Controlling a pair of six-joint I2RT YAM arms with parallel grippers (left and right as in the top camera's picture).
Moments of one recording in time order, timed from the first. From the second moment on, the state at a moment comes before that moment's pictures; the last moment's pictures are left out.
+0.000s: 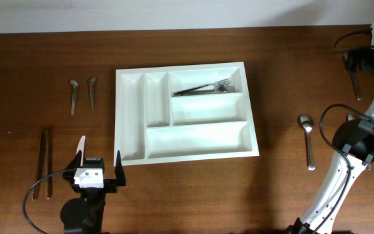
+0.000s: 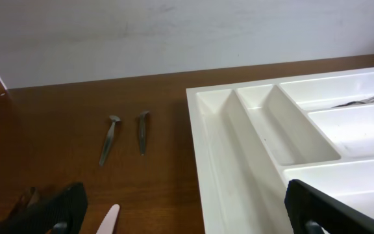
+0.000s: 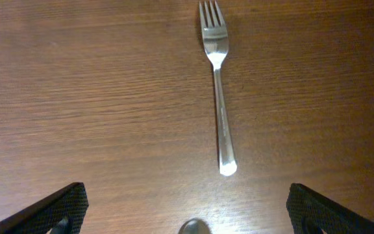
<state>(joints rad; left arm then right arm) 0.05 0.01 0.07 -0.22 0.04 0.09 -0.51 2.70 3.01 -1.50 -0.07 -0.44</state>
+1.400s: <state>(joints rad) 0.05 0.01 0.07 -0.22 0.04 0.09 -0.57 2.72 2.78 -1.26 -0.01 -0.55</state>
